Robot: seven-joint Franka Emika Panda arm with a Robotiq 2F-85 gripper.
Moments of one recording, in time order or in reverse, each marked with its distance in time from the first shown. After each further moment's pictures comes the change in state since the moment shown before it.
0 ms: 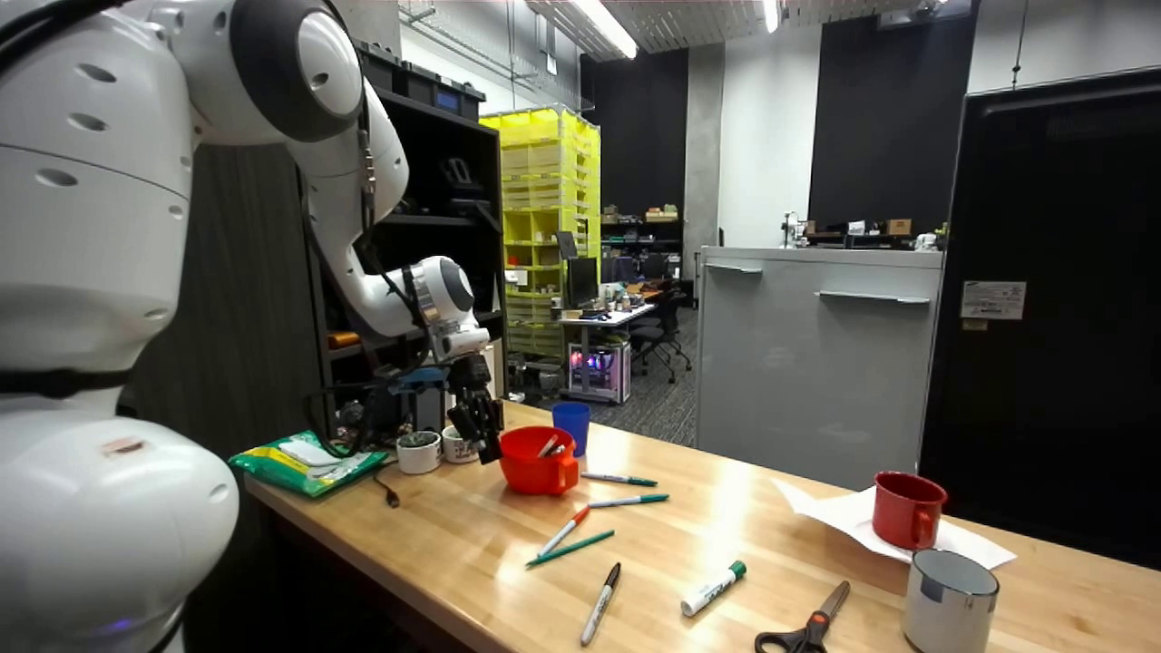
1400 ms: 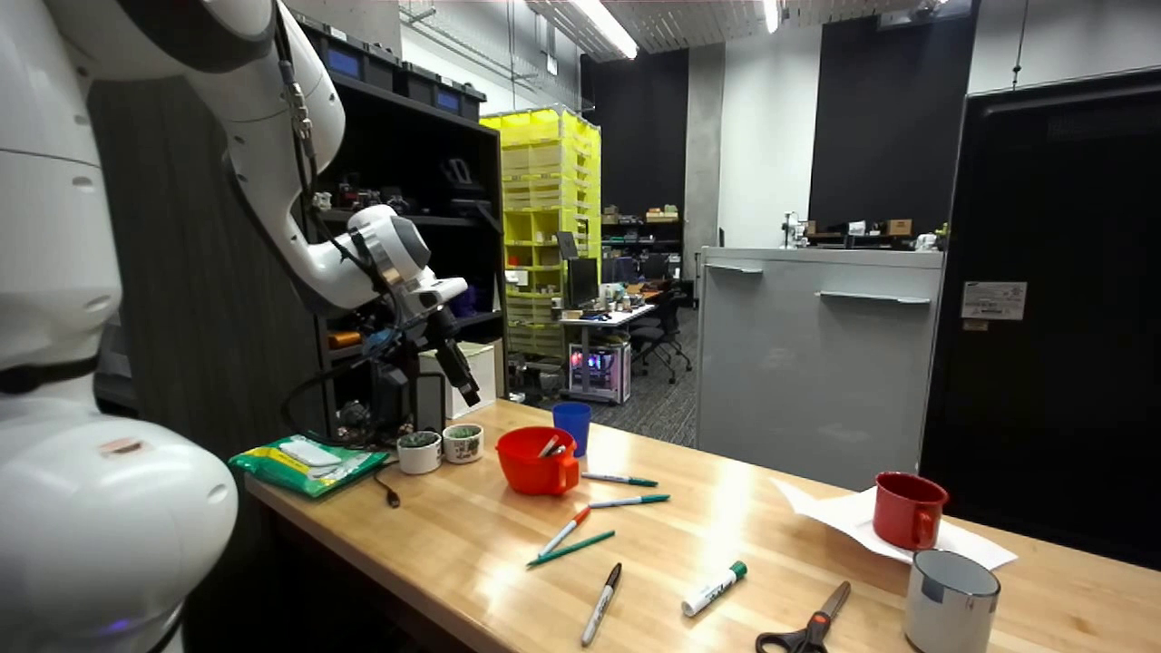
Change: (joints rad) arm -0.001 -0.241 0.074 -0.154 -0.133 0.243 -0.367
